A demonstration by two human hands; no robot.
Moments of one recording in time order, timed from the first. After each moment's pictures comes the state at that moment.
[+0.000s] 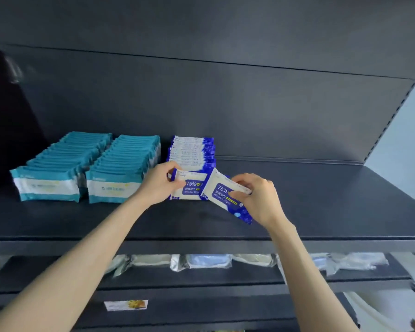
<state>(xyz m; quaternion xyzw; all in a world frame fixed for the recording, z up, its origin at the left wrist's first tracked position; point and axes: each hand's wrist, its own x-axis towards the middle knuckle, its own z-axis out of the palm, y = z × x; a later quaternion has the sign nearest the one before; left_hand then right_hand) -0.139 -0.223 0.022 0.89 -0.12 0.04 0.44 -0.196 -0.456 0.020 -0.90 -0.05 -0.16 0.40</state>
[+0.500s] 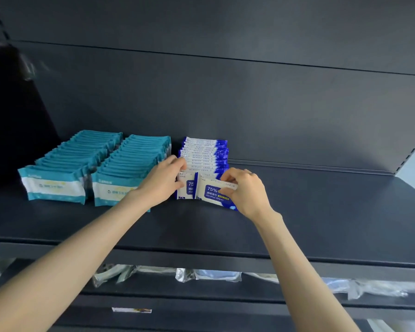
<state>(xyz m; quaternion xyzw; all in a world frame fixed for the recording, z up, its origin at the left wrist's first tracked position) -0.108 -0.216 0.024 0.96 -0.16 0.10 0.22 -0.131 -0.425 0.016 -0.94 -0.11 -0.14 0.28</state>
